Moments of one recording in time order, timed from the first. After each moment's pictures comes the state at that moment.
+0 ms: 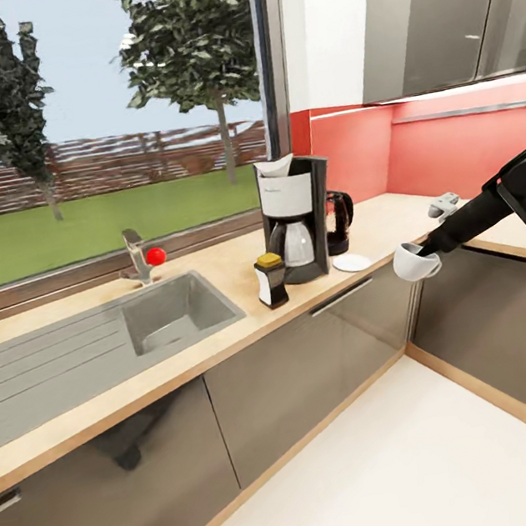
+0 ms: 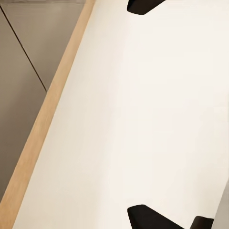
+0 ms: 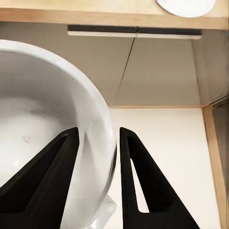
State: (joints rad) left arm 0.03 0.22 -0.03 -0.38 0.99 -0.11 -0.59; right arm -1.38 -0.54 0.37 -0.90 0.51 1.00 1.39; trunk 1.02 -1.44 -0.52
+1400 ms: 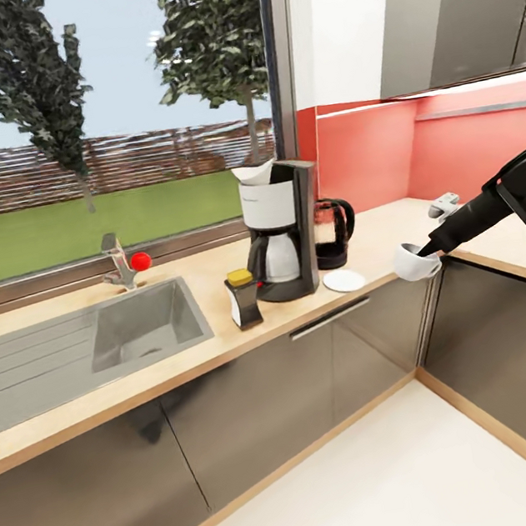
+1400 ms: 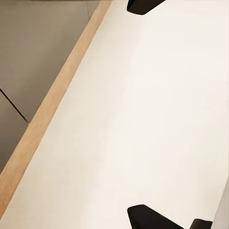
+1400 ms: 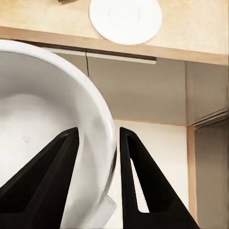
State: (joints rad) left arm 0.03 0.22 -0.03 -0.38 0.99 -0.11 -0.59; right arm -1.38 -0.54 0.37 -0.90 0.51 1.00 1.39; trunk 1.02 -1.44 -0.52
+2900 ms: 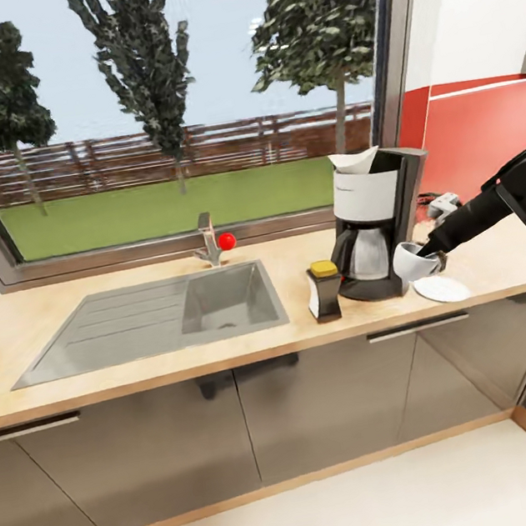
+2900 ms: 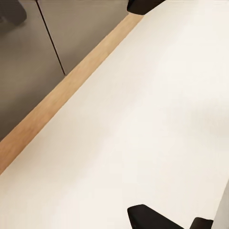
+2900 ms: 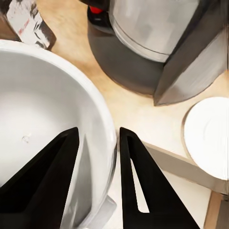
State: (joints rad) left arm 0.03 0.22 -0.02 -0.38 0.99 -0.11 -0.59; right arm -1.38 -0.54 0.37 -0.90 0.51 1.00 1.38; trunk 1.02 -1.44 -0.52
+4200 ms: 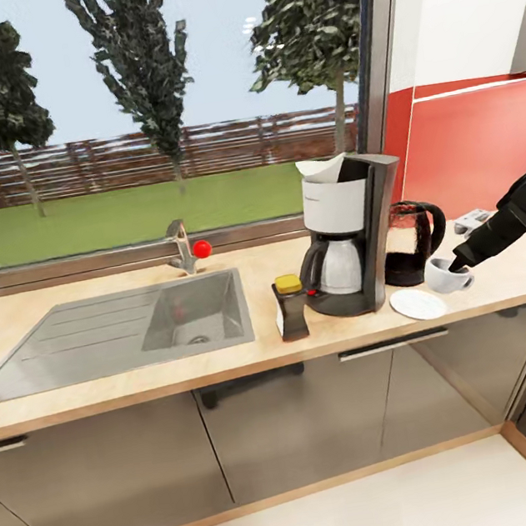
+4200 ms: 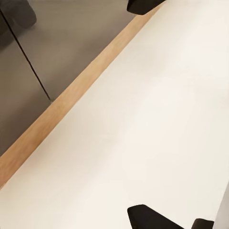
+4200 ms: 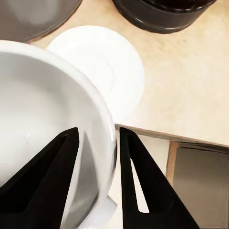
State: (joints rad) left arm 0.03 0.22 -0.02 -0.38 0.99 -0.12 -0.59; right arm -1.38 -0.57 0.38 -0.73 0.59 0.99 1.25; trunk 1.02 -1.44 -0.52
